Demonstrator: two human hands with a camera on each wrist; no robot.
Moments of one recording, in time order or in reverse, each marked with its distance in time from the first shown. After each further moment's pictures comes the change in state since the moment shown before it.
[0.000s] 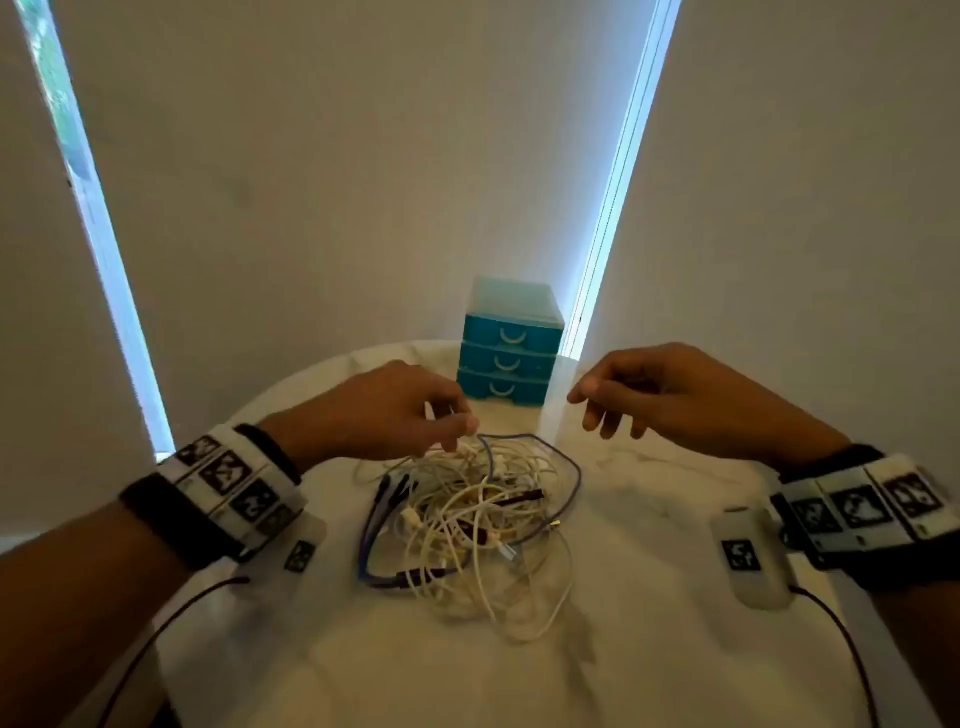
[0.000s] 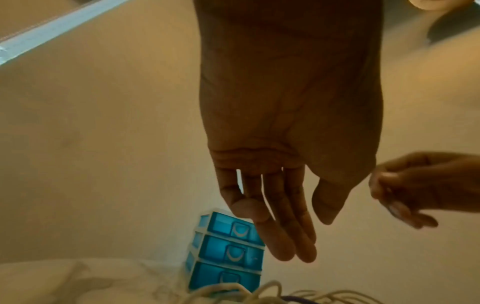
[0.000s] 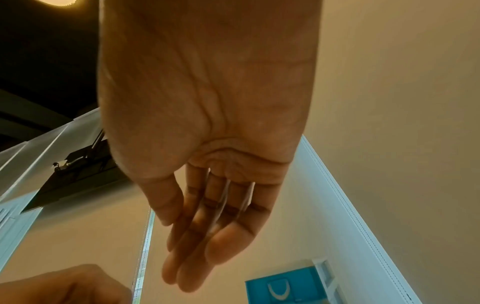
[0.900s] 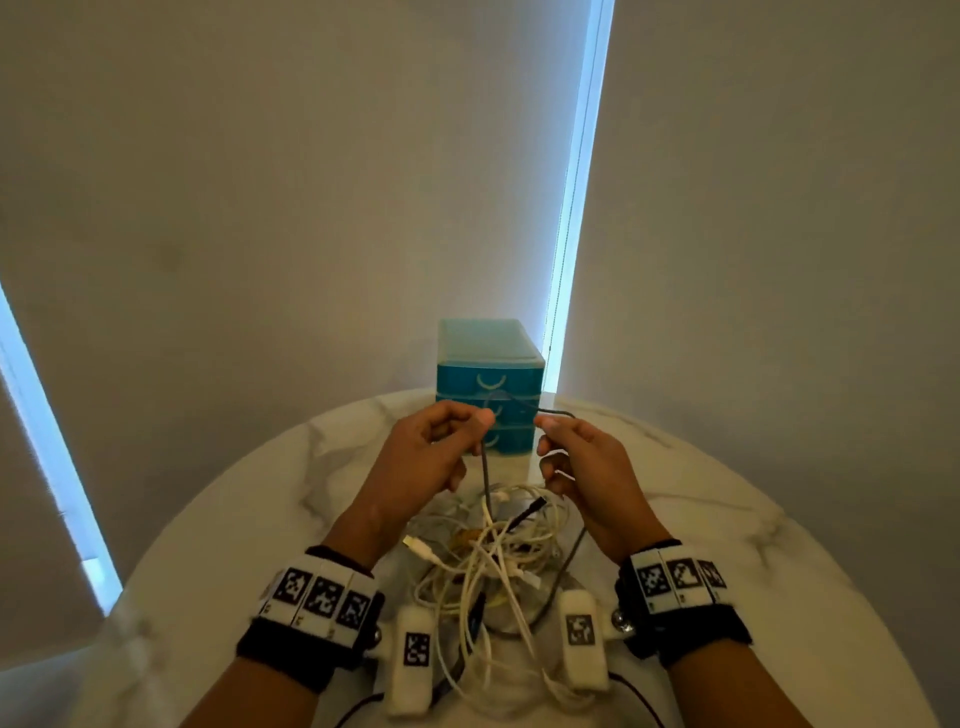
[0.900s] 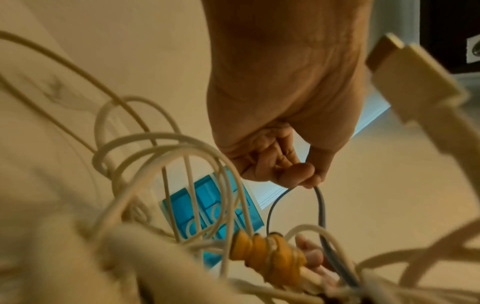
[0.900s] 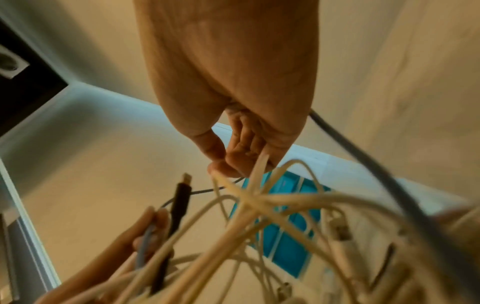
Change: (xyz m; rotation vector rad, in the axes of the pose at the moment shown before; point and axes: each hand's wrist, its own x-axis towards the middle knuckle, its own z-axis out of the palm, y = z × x) left_hand 0.085 -0.035 0.064 -0.968 0.399 -0.074; right_hand 0.091 0.072 0.125 1.059 0.625 0.378
